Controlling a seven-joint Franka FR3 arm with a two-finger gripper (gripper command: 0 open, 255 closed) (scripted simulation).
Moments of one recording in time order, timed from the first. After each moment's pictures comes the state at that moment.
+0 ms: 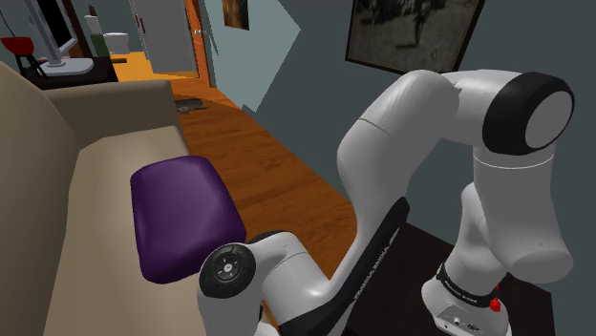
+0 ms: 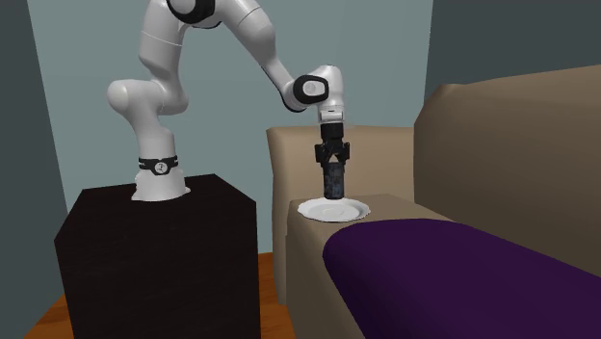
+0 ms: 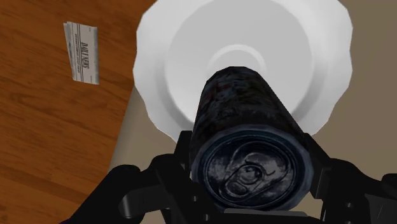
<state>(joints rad) 0.55 0.42 0.44 -2.05 -0.46 2.46 1.19</state>
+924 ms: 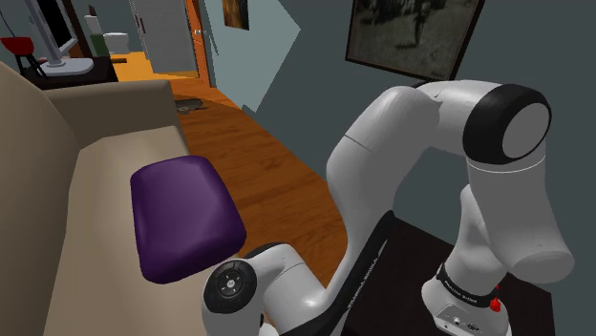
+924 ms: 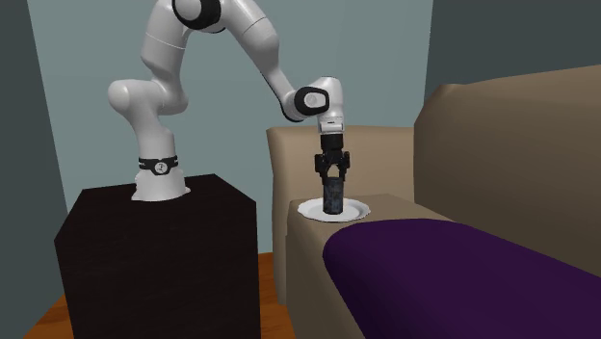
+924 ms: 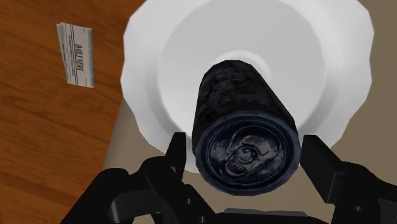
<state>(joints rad) 0.58 0.50 0.40 -2.05 -0.52 2.52 1.24</state>
